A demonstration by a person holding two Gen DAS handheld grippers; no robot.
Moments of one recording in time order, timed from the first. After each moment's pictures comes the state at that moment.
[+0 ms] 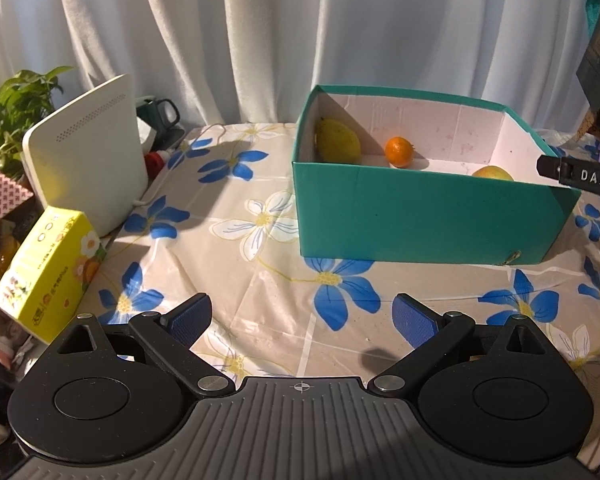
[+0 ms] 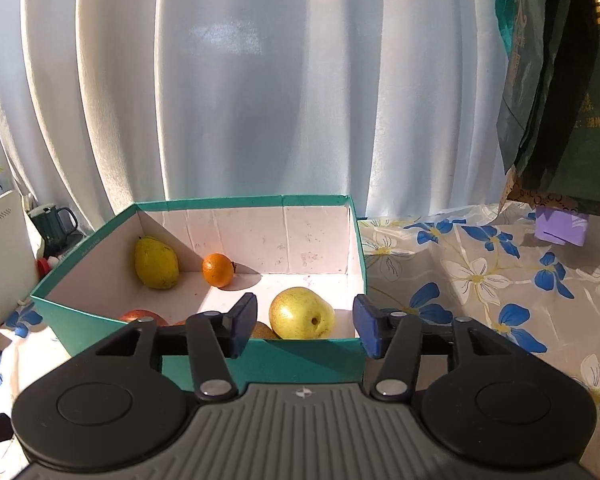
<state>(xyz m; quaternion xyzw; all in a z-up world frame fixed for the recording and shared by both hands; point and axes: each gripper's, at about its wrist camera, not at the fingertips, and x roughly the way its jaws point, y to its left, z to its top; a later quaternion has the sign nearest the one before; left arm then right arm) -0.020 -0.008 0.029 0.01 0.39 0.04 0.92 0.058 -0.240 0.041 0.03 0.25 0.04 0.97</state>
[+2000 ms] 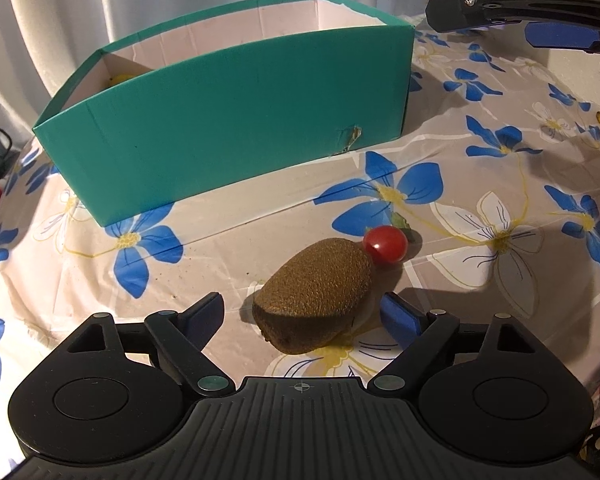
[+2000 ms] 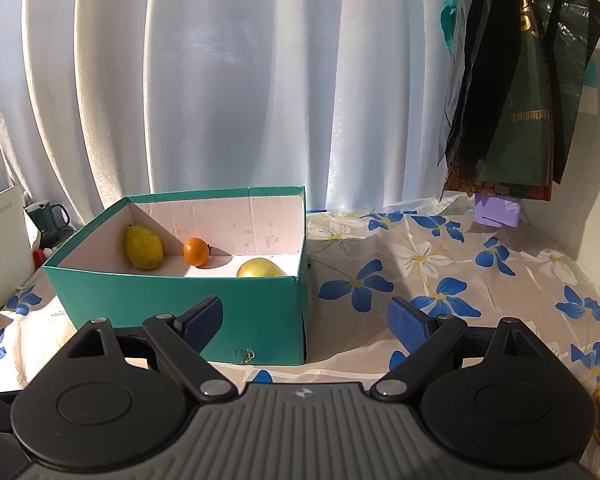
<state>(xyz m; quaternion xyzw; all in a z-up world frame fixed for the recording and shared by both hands) -0.015 -0.104 -0.040 0.11 0.44 -0.15 0.88 -0.012 -0.264 0.048 0.02 0.25 0.00 0.97</state>
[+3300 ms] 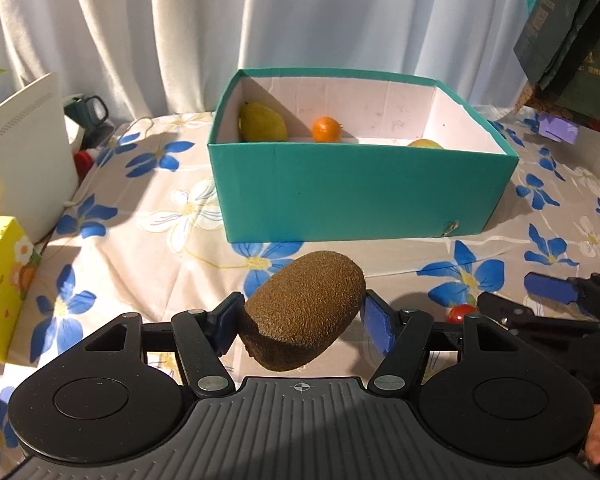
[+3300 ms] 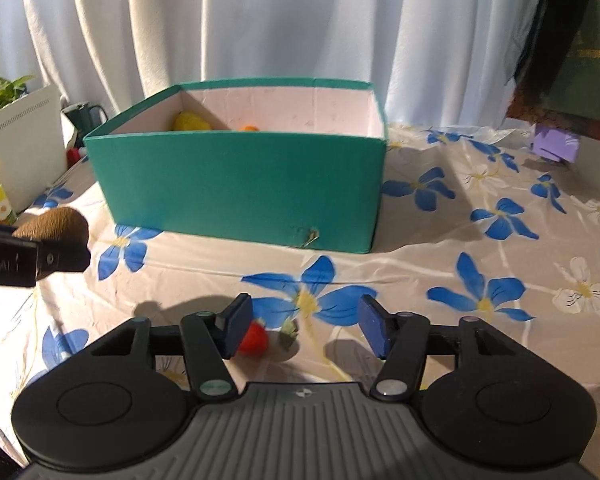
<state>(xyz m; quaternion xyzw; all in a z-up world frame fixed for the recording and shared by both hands) -0.015 -0.020 0.018 0.00 0.40 -0.06 0.91 -0.024 -0.220 -0.011 -0.02 0.36 0.07 0.93</state>
